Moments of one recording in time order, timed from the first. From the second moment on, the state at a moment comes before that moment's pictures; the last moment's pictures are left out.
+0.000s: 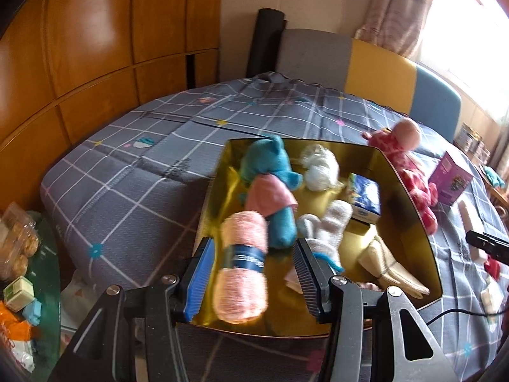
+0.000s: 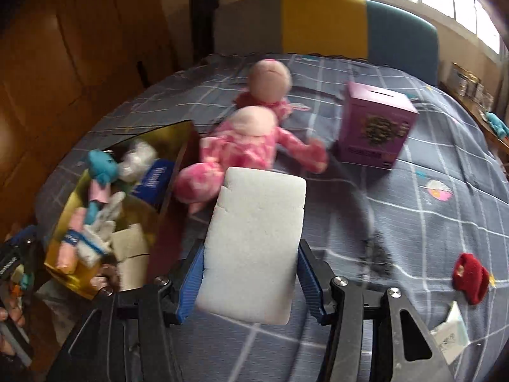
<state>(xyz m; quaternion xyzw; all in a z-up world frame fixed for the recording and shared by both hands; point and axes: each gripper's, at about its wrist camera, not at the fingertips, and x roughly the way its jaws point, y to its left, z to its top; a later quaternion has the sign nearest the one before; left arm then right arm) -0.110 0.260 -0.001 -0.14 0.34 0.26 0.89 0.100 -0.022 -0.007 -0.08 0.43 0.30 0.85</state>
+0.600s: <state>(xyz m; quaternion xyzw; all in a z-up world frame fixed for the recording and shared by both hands) -0.119 0.276 -0.008 -0.17 0.34 0.27 0.88 0.069 0.144 -0.059 -0.11 0.50 0.39 0.77</state>
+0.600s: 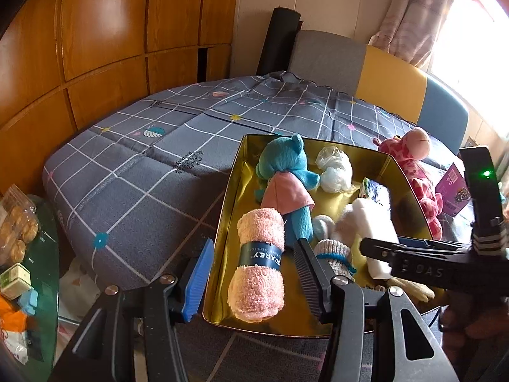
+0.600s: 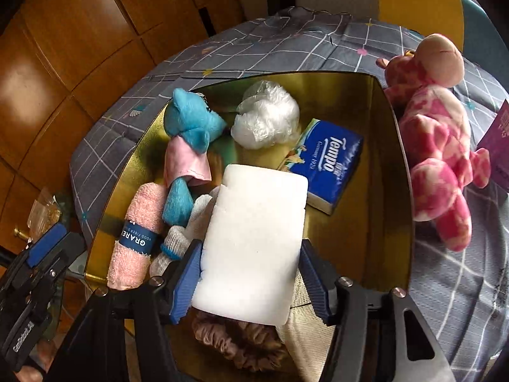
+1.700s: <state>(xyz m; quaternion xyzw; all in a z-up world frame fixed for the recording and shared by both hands) -0.106 0.224 0.009 -0.13 0.34 0.21 0.91 0.041 0.006 -0.008 -0.09 0.40 0.33 0.85</state>
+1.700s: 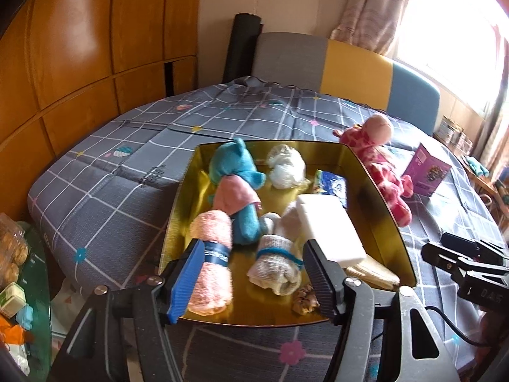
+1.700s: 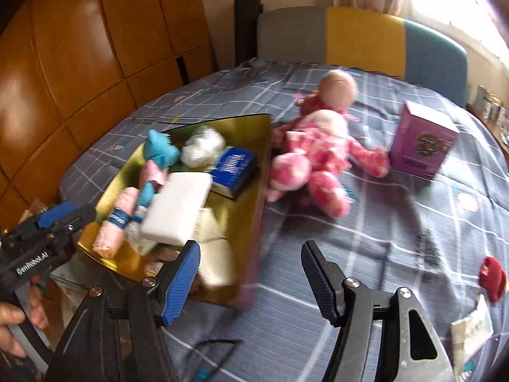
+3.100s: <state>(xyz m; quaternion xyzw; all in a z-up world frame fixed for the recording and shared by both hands) 0.083 -0.192 -0.029 0.17 0.41 -0.32 0.84 0.021 -0.346 0.016 0.04 0.36 -0.09 0.93</state>
